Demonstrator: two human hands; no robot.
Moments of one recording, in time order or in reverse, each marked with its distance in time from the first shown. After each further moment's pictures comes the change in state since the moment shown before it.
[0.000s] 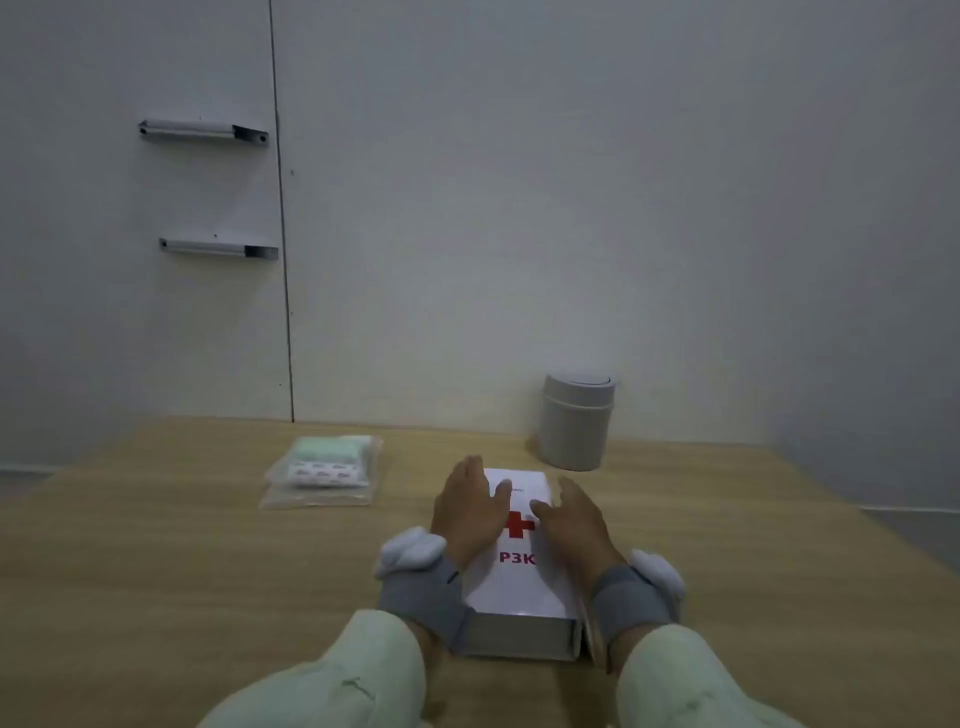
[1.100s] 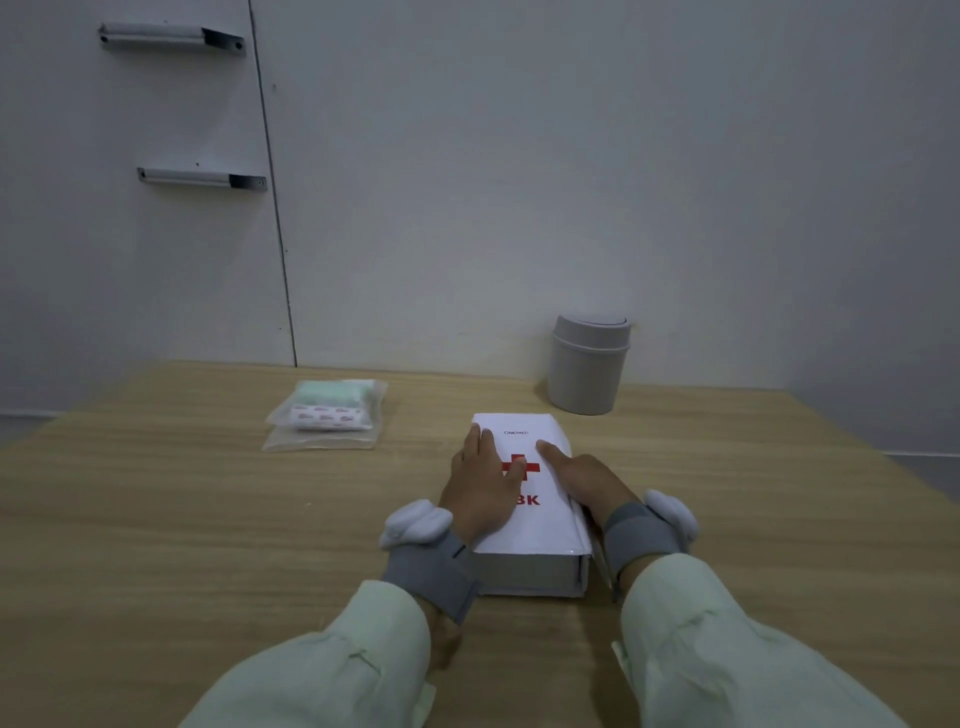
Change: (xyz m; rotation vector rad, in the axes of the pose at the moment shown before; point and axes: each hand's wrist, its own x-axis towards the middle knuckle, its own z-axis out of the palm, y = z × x) left_hand -0.011 -0.018 0.022 0.050 -0.131 -0.014; right_hand 0.039 0.031 0.009 -0.011 -0.153 0.239
